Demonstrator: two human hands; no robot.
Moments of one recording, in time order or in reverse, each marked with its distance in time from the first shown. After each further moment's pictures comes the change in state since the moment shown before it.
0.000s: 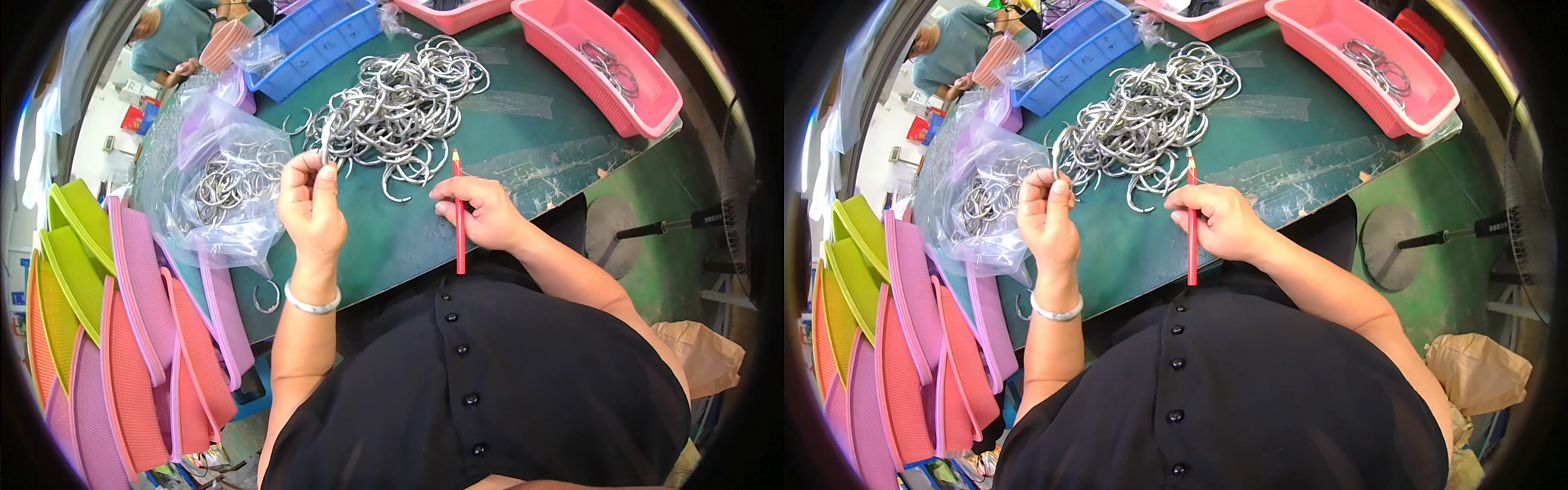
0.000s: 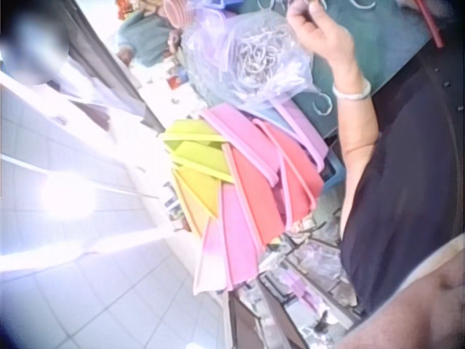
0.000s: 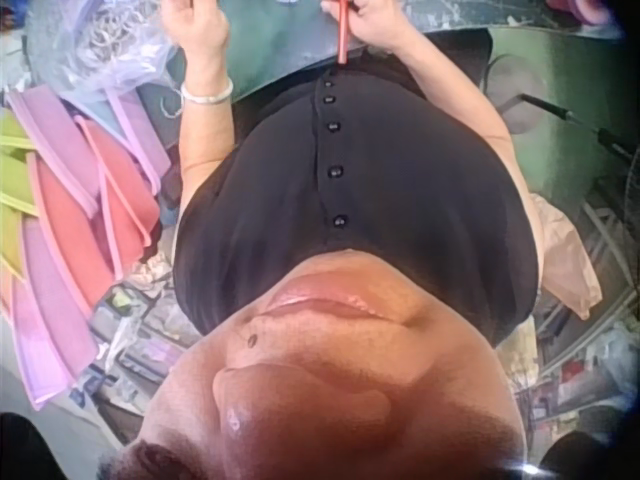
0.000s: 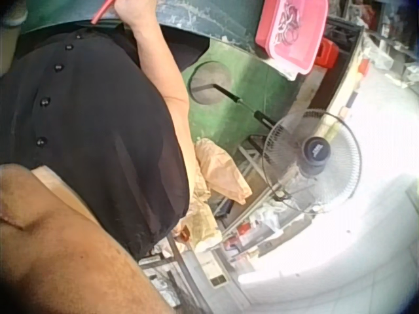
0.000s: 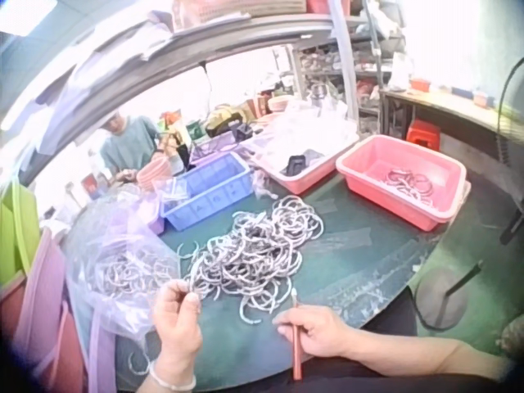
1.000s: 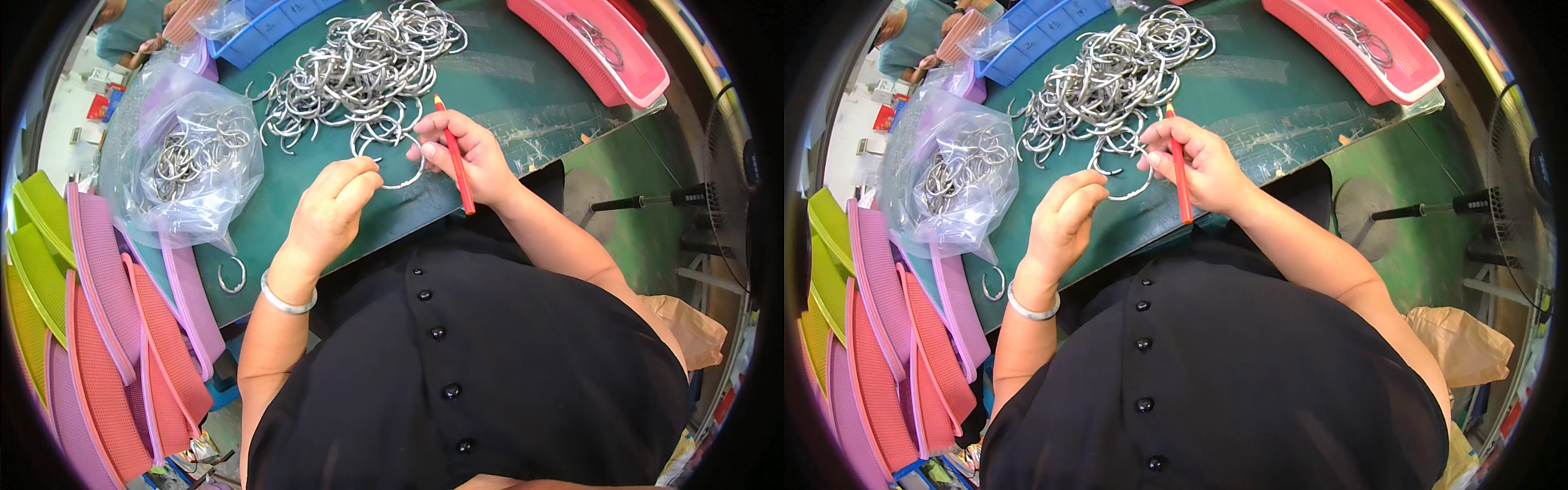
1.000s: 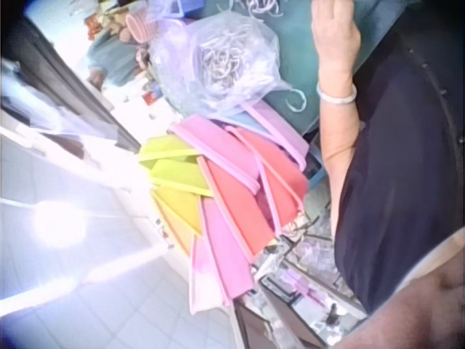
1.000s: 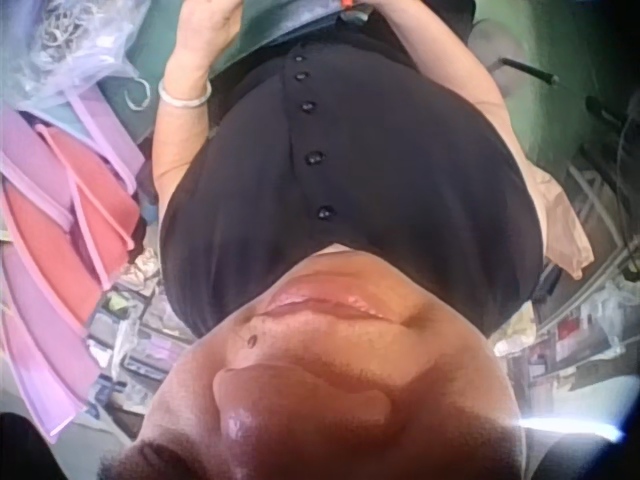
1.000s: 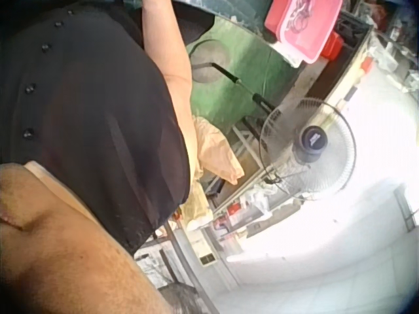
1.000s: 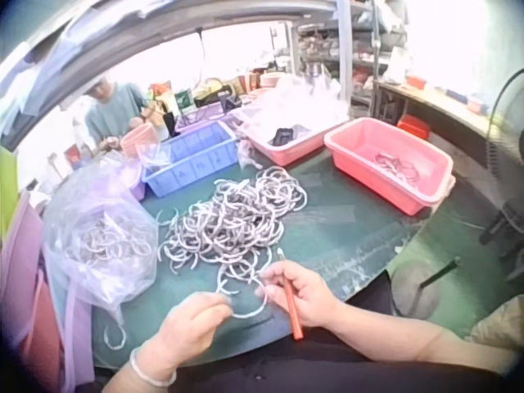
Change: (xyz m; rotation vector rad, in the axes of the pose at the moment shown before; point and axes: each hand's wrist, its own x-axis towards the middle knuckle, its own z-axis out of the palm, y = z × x) left_hand -0.034 0.015 0.007 0.686 -0.634 0.482; right_hand 0.001 0.002 -0.005 0.499 0.026 0.192
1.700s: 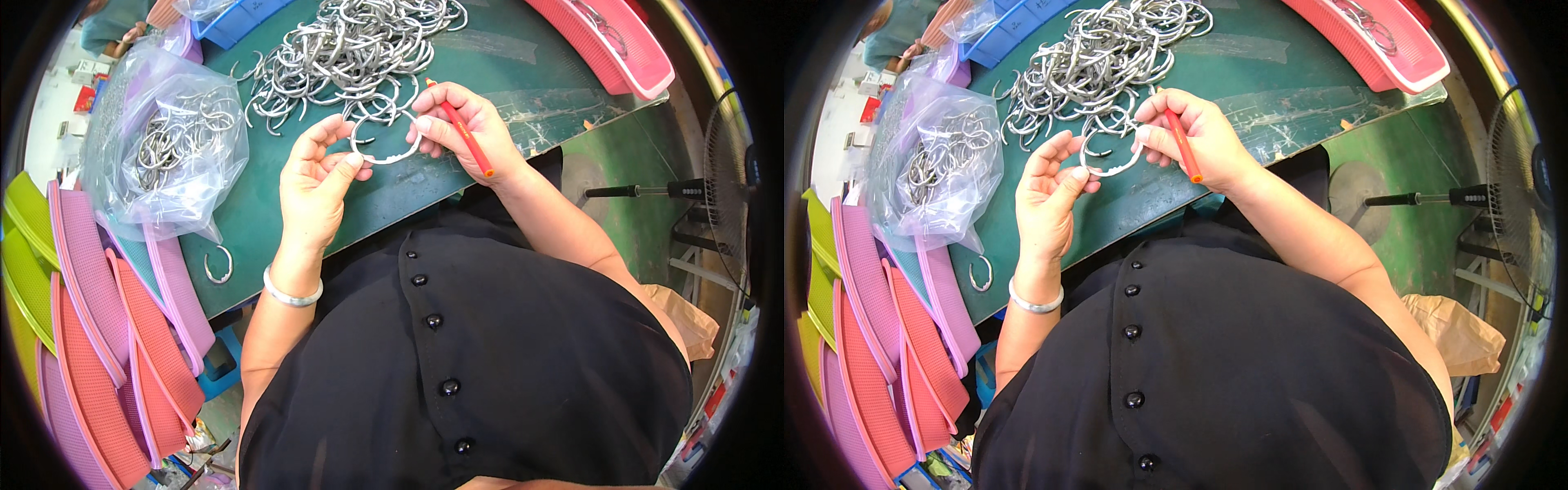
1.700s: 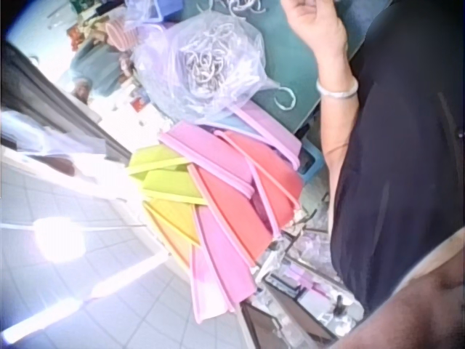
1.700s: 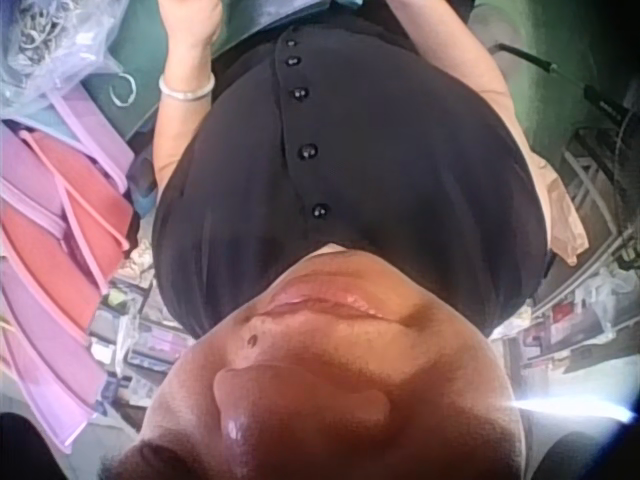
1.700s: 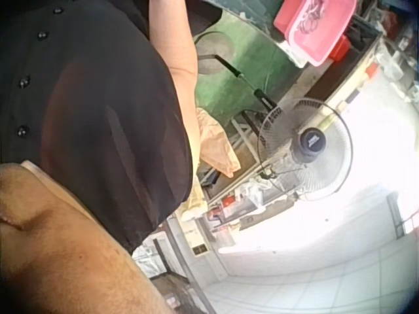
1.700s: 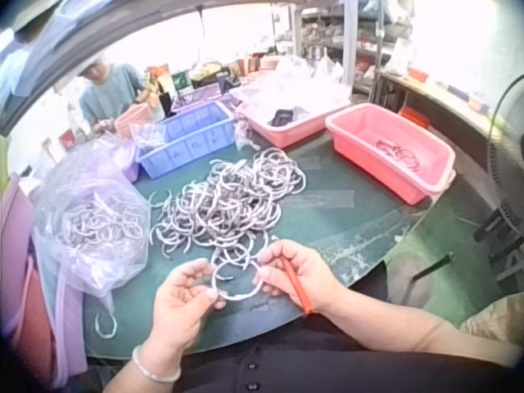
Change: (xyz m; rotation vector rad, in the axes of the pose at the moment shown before) left_hand -0.012 -0.003 0.026 -1.119 0.347 -0.758; right_hand 0.007 -0.010 -0.001 0.080 0.028 0.178
